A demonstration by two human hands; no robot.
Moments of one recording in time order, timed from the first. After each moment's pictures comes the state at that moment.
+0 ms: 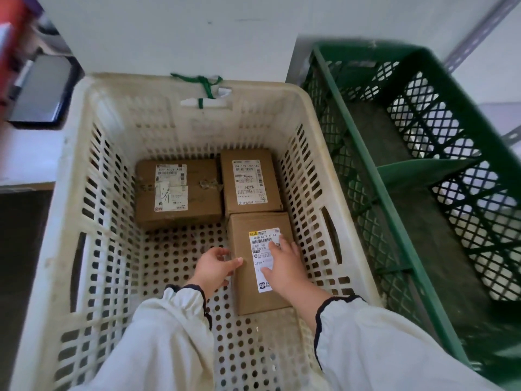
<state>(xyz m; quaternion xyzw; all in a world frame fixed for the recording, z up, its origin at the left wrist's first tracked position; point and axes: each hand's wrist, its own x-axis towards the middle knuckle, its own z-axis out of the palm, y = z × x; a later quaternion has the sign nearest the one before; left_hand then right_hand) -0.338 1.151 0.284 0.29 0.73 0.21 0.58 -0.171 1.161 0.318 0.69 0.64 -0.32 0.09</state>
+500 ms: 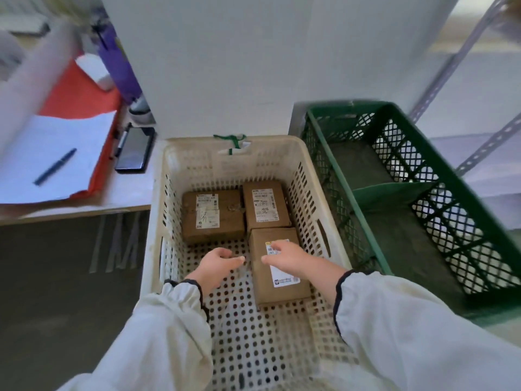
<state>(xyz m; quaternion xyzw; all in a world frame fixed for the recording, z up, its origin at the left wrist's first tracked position) -0.382 1.117 0.438 0.35 0.75 0.14 0.54 -0.194 1.154 0.463 0.62 0.59 -0.51 0.04</state>
